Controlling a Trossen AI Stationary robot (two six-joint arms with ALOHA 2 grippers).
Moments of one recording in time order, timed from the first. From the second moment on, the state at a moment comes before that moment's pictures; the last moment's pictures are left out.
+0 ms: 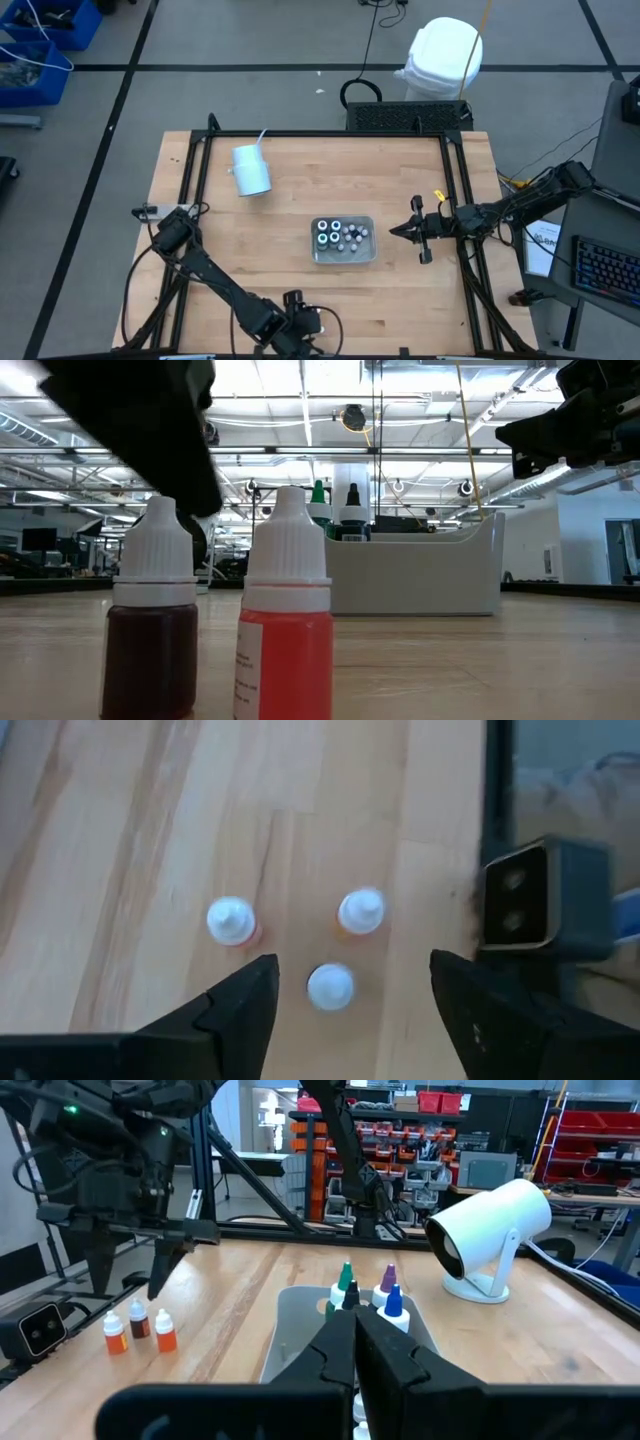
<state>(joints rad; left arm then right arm) -0.71 2.14 1.64 -0.58 -0.32 -0.80 0.34 0.66 0.02 0.66 0.26 -0.03</state>
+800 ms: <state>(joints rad) -0.71 2.14 1.56 -0.45 -0.29 -0.78 0.34 0.66 0.02 0.66 0.26 -0.04</state>
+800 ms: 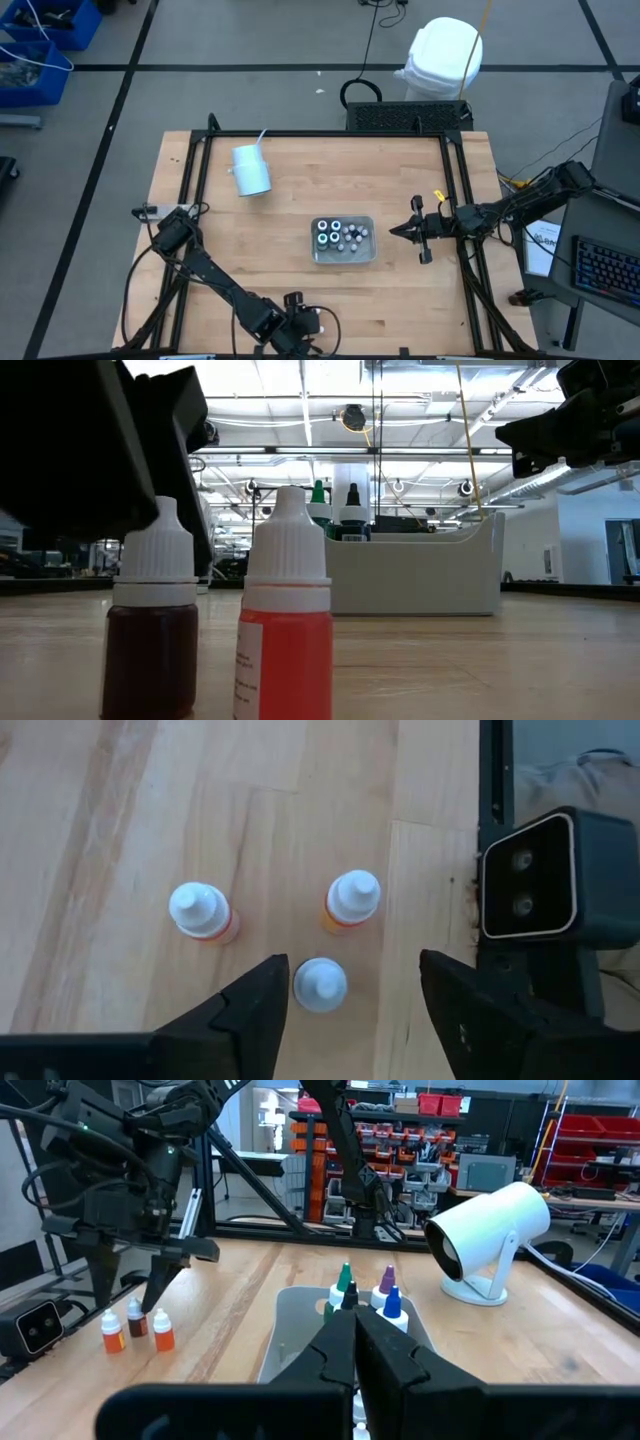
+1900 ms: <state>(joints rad) -0.71 2.14 1.56 -0.45 -0.32 -0.62 0.34 0.66 0.02 0.66 0.26 -0.06</state>
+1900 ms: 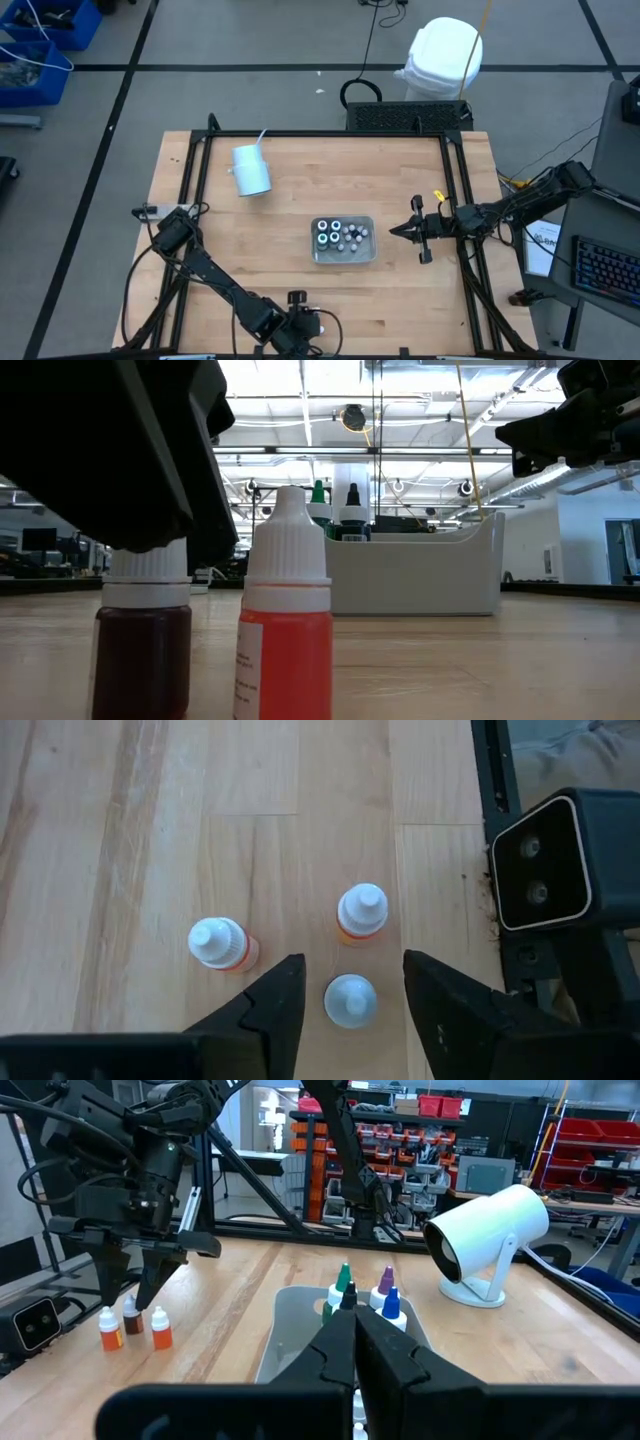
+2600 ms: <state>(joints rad) -0.72 2.14 1.53 -0.46 -0.34 -0.58 0.34 0.66 0.02 0.66 0.26 -0.06</state>
